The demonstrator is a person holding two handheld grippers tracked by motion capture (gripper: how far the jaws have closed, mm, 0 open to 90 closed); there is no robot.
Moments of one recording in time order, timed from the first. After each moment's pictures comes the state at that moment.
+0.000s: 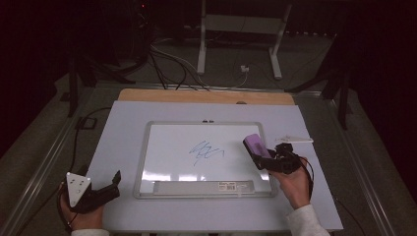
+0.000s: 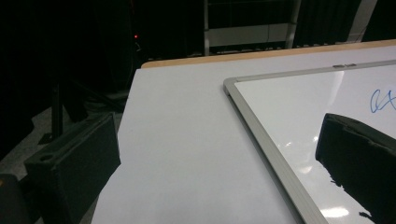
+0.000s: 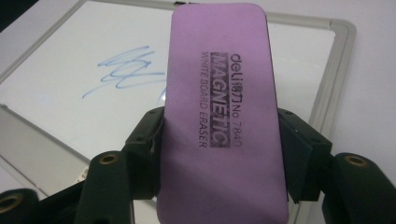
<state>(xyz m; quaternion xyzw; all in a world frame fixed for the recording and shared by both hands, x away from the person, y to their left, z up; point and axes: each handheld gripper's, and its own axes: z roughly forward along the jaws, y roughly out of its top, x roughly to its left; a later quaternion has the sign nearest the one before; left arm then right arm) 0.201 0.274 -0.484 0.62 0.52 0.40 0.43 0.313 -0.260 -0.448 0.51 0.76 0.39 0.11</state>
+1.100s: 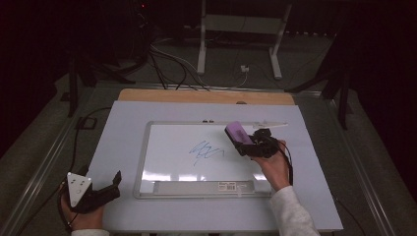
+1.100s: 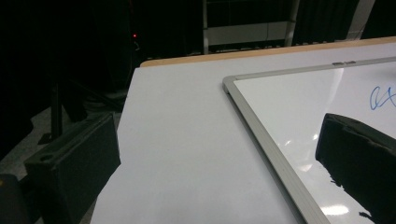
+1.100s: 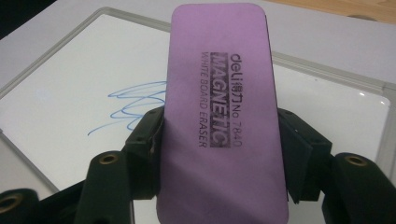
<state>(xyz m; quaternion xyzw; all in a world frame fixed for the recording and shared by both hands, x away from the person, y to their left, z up) 0.201 0.274 -0.486 0.63 0.52 0.40 0.43 0.358 -0.209 -0.445 0.46 0.78 0.40 0.12</state>
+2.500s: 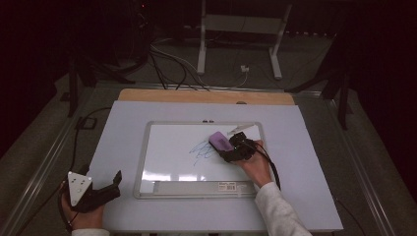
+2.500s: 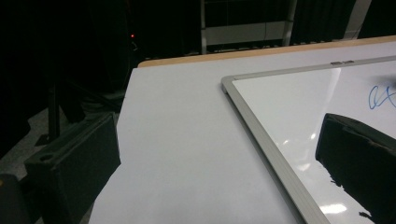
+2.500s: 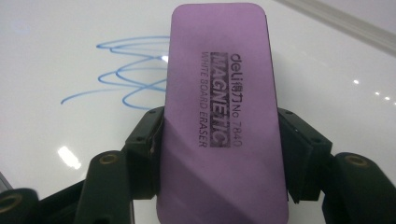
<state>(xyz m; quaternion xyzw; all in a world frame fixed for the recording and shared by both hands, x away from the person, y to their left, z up) 0.203 0.275 -0.486 0.63 0.51 0.40 0.43 0.376 -0.157 -0.486 0.41 0.85 0.31 0.11</state>
